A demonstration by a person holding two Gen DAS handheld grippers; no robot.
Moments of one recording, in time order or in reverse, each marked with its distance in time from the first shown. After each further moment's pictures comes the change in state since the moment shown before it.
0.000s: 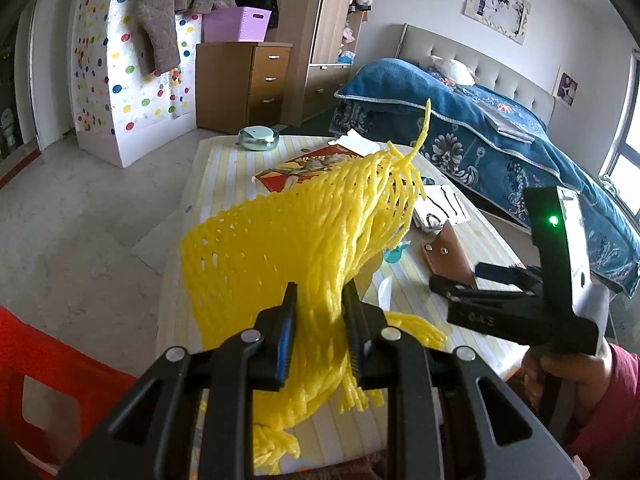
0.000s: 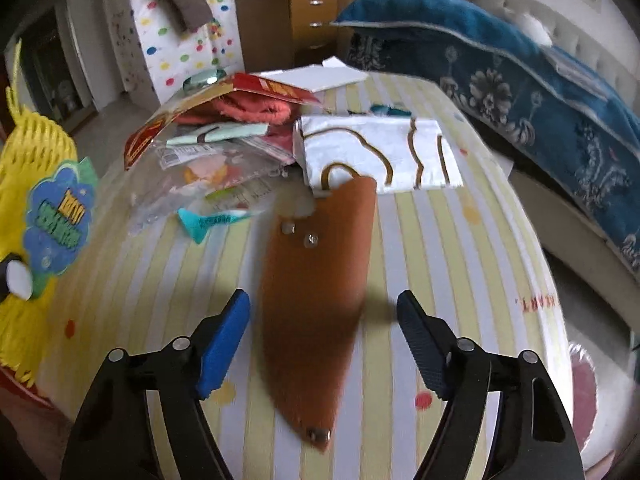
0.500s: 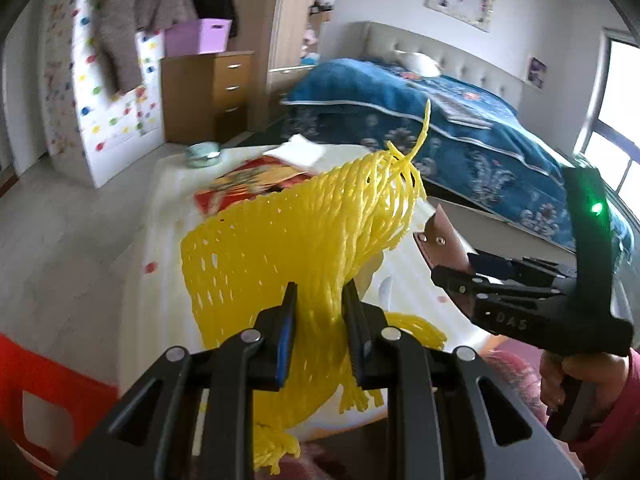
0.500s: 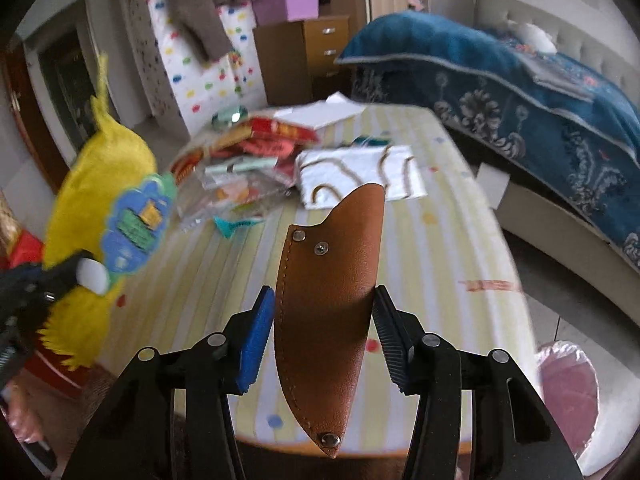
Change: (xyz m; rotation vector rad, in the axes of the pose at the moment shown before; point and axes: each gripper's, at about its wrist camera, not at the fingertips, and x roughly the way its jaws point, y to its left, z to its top) left arm -0.017 -0.069 0.003 0.095 -0.011 -0.091; right arm -0.081 -0.040 -0.026 0.035 -0.108 0.101
